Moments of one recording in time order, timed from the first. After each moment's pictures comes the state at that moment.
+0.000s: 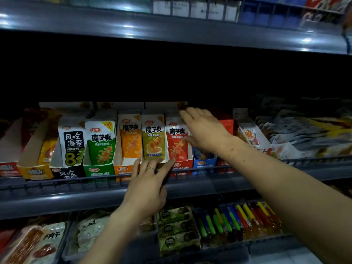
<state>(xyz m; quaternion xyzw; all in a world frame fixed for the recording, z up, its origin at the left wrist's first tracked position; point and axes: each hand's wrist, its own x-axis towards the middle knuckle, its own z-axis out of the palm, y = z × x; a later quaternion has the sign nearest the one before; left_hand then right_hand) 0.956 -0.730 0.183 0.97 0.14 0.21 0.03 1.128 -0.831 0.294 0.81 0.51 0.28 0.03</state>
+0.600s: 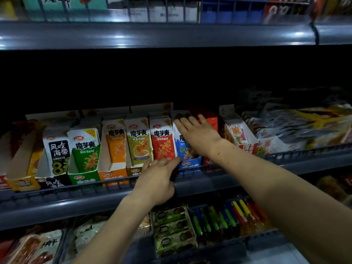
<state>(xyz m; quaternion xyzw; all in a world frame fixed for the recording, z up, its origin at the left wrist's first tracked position) 1.004 -0.770 0.212 0.99 0.12 0.11 0.03 1.165 -0.858 0.271 0.83 0.48 0.24 0.17</state>
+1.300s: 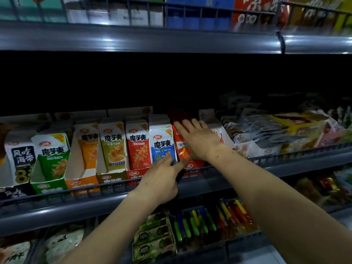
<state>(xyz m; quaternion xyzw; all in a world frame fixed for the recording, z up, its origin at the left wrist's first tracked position) 1.061 -0.822 0.221 0.99 0.06 0.10 0.01 1.211 -0.909 0.268 0.85 0.47 0.20 0.10</state>
